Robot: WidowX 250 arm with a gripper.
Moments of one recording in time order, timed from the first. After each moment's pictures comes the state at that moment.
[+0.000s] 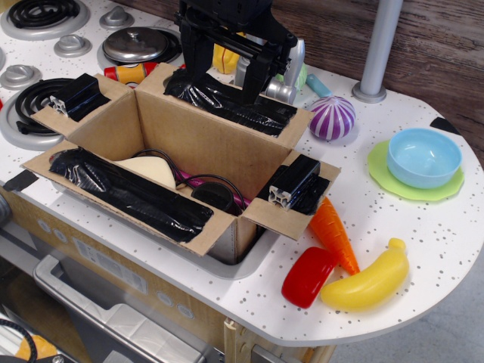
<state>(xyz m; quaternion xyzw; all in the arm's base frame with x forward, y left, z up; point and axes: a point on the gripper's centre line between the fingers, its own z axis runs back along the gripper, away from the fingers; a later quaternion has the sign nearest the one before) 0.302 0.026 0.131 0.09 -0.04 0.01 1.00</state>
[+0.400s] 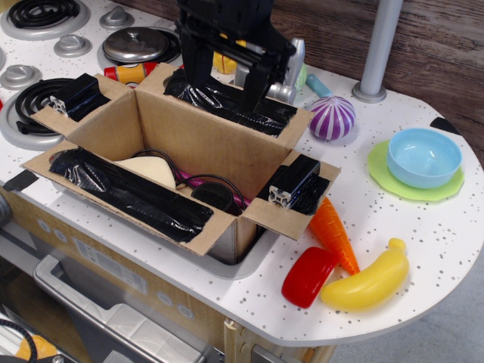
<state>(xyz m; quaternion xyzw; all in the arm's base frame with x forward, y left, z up) 0.301 0.021 0.121 0.09 -0.03 0.00 1.00</state>
